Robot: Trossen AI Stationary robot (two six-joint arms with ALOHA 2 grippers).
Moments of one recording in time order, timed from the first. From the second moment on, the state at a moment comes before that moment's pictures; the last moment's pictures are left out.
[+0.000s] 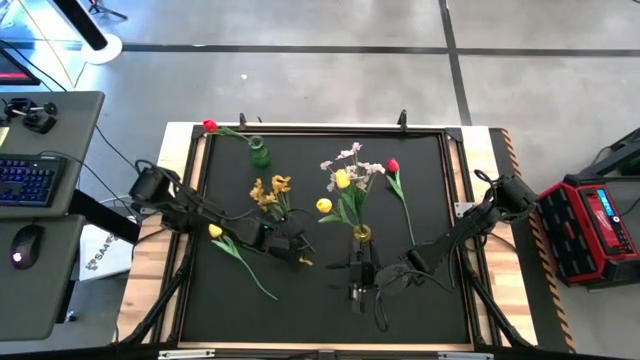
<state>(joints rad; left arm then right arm) -0.31 1.76 0.93 -0.33 -0.42 -0.88 0.57 1.72 0.97 0.41 0.55 0.18</state>
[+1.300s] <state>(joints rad) -0.40 1.49 0.78 -0.81 -0.40 -1.34 0.57 1.72 0.97 0.41 0.56 0.18</state>
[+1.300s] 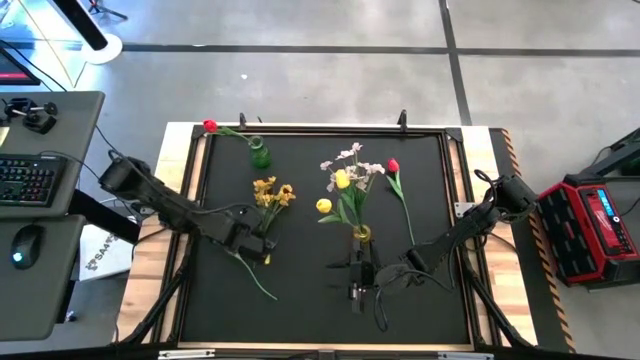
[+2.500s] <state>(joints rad) -0.23 1.23 0.70 -0.43 -0.83 -0.89 0.53 1.72 0.97 0.40 0.56 0.23</state>
